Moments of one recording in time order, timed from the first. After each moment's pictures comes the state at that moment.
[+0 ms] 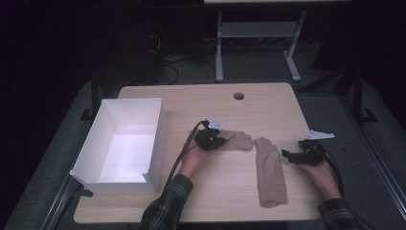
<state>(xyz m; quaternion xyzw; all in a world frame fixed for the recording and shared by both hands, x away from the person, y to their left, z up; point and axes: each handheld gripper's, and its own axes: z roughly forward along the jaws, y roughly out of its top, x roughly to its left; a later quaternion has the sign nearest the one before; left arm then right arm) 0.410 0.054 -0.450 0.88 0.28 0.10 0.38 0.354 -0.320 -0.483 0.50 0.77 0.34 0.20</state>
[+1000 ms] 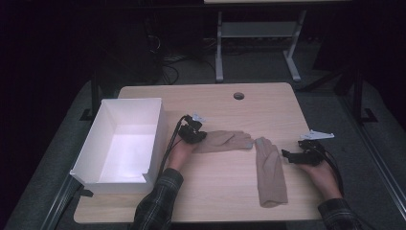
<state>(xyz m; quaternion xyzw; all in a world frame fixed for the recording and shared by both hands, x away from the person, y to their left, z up) 0.431 0.097 -0.463 0.86 0.37 0.13 0.33 0.354 -0.320 -0.483 0.50 0.77 0.34 0.20</state>
